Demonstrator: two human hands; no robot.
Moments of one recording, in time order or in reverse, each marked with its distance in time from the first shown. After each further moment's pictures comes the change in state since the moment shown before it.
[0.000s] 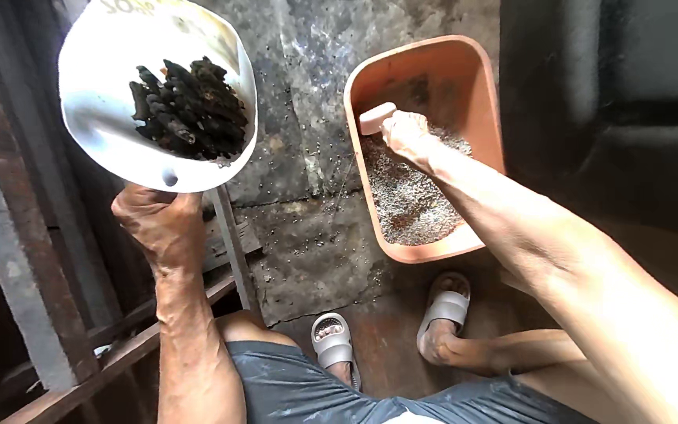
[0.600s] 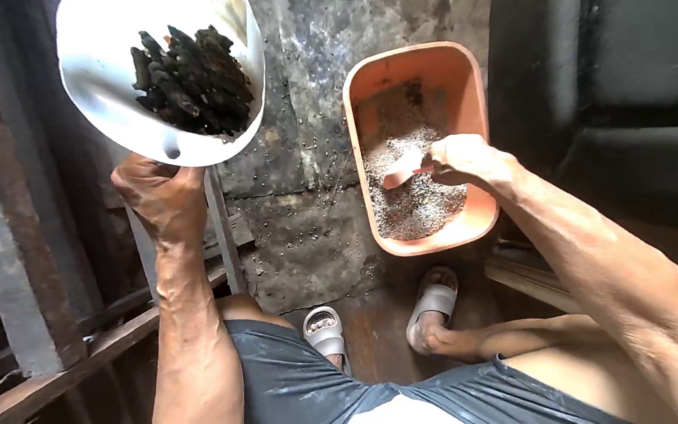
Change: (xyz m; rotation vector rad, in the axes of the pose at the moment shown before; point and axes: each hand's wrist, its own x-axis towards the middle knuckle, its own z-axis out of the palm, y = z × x) left_hand 0.010 -0.008 0.004 -0.113 0.025 0.006; right_hand -0.086 0.052 -0.020 -0.270 -0.215 0.001
